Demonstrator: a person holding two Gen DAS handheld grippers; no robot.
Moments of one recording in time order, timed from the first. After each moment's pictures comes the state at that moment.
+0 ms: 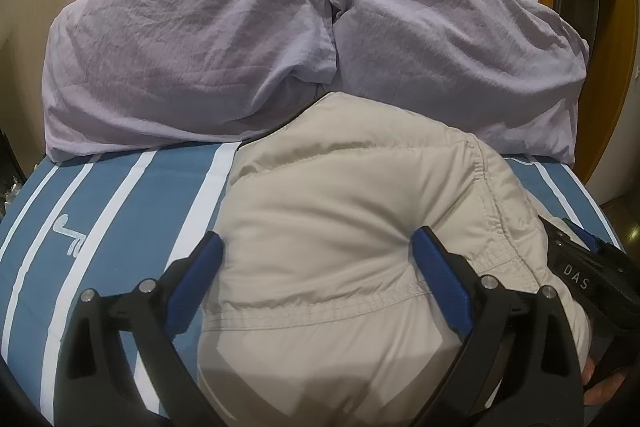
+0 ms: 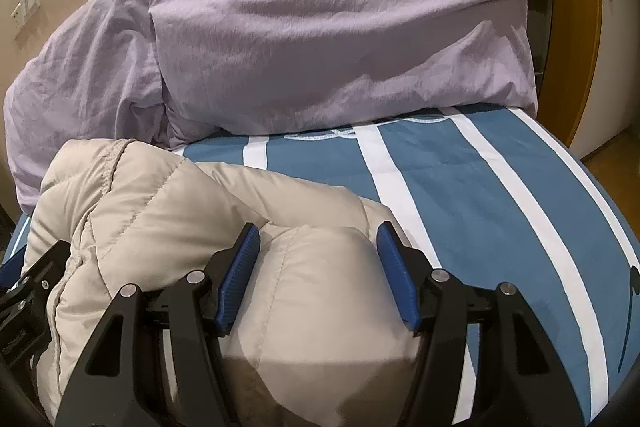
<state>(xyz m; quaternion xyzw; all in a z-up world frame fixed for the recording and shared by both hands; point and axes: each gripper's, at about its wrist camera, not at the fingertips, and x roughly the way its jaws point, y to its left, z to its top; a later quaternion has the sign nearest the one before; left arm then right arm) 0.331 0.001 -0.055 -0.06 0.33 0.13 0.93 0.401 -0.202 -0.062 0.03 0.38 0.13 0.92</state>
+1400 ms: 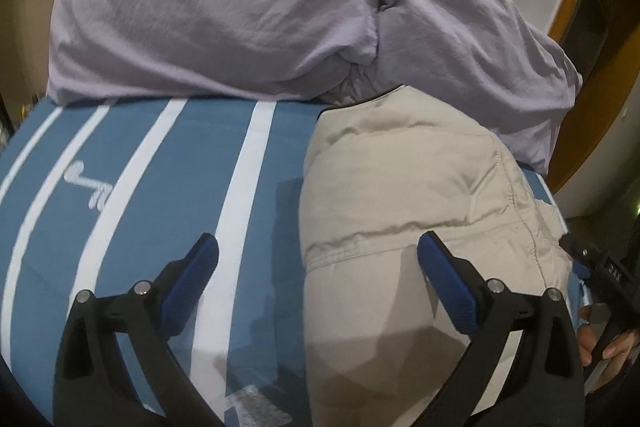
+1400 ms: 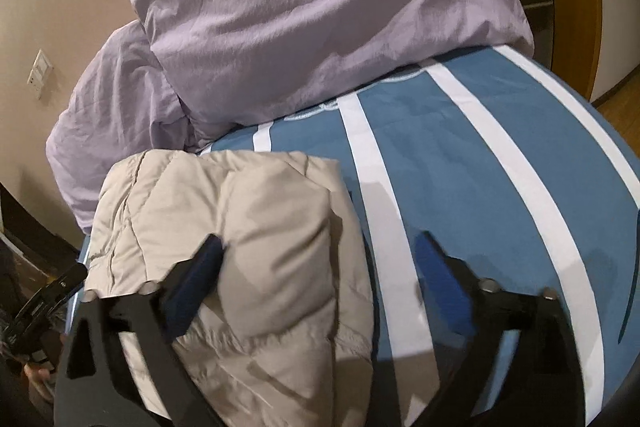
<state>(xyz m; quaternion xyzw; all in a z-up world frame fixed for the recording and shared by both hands) 0.278 0.080 -0.037 -0.16 0.39 0.09 0.90 0.381 -0.285 -0.046 0.15 0.44 0.19 0.86</state>
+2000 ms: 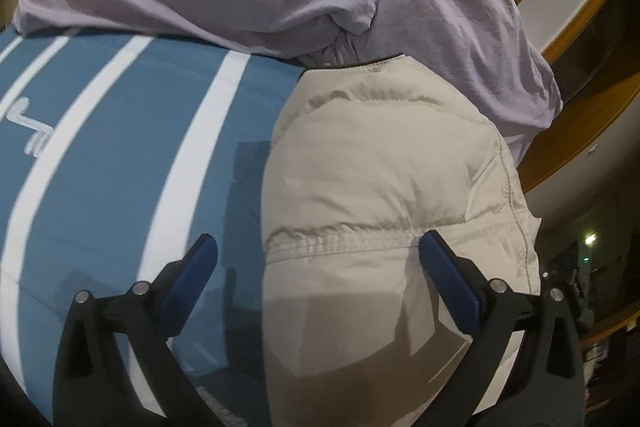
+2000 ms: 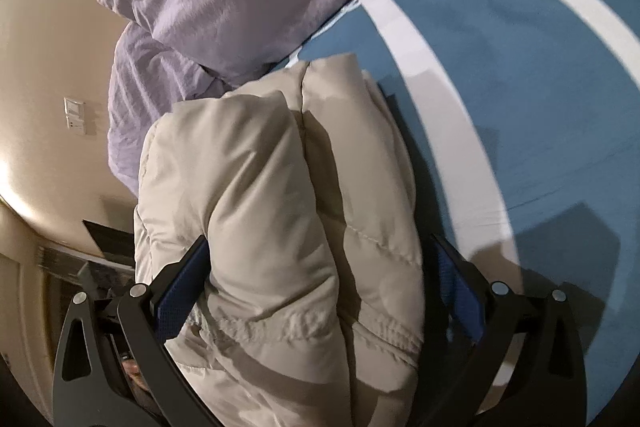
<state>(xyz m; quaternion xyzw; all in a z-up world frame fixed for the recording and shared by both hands) 0.297 0.091 -0.068 -0.27 0.41 0.01 0.87 0.404 -0.284 -0.107 0.32 0.55 0.30 0.71</state>
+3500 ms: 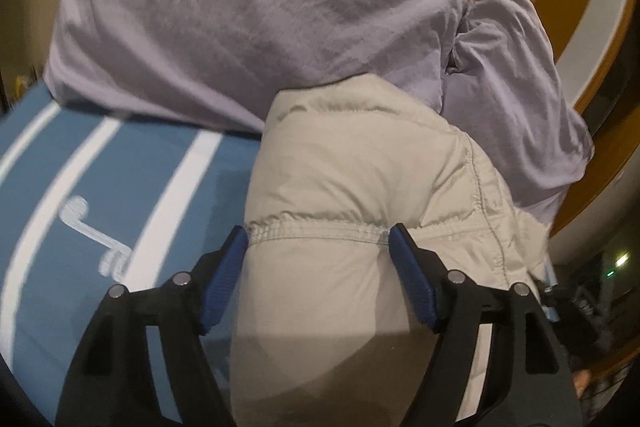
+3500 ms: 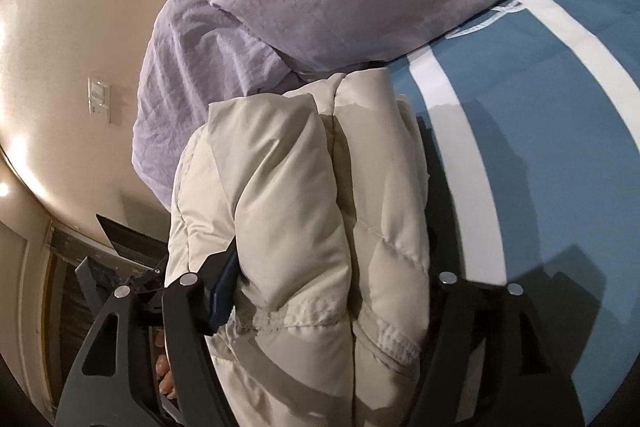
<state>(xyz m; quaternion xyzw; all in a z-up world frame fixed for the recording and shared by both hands) 0.315 0.180 -0.037 -0.21 0.34 0.10 0.91 0.414 -0.167 -0.076 0.31 0.49 0.35 0.74</state>
